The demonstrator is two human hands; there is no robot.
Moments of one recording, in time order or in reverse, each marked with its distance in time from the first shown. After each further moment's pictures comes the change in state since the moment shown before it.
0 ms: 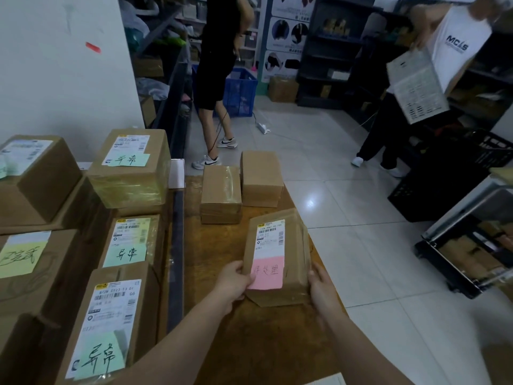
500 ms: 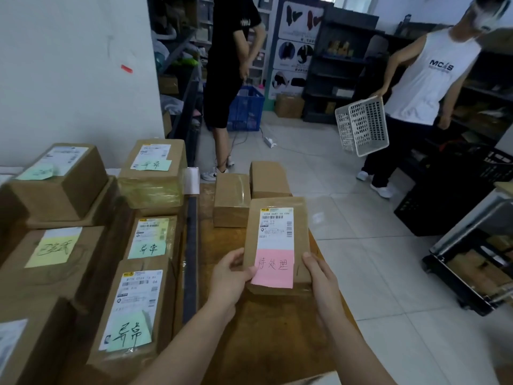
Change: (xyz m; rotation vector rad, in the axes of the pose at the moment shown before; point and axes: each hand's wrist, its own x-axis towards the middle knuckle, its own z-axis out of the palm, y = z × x) left_hand -0.065 -0.001 -0.021 -0.258 0.173 0.259; right_hand -0.049 -0.011 0.016 0.118 -0.015 -0.217
